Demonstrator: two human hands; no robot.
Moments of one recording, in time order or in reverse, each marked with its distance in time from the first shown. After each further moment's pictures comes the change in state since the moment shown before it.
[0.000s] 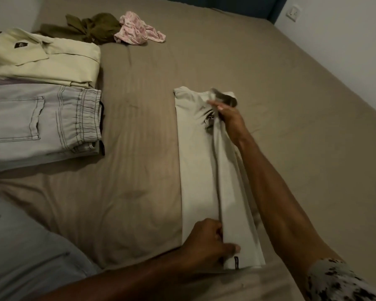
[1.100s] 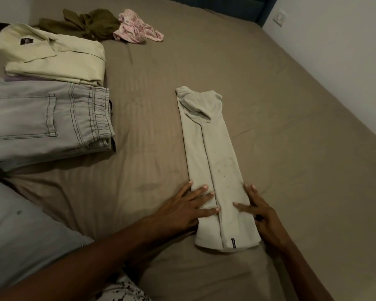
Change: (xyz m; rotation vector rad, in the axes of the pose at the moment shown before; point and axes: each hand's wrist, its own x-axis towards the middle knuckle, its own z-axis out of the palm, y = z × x) left_hand 0.013 -0.042 -0.111 1.439 0.058 0.852; right_hand -0.302 0.067 -0.061 -0.709 -0.086 -0.054
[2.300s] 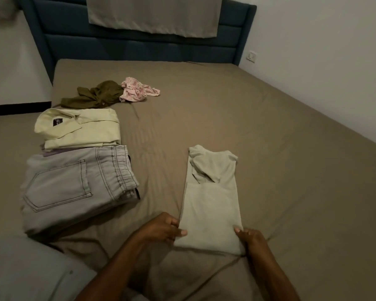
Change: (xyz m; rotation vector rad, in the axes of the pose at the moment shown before) left_hand -0.061 -0.111 -0.060 -1.332 -0.245 -0.704; right_hand 0.034 -0.086 0.121 0.750 0.382 0.647
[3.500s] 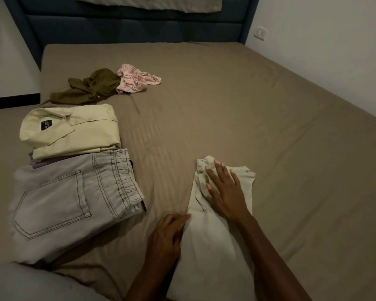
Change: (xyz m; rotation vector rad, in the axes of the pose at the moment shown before) left_hand 0.008 -0.032 -0.003 0.587 0.728 0.538; right_hand 0.131 -0.080 0.115 -1.276 0.034 -0.875
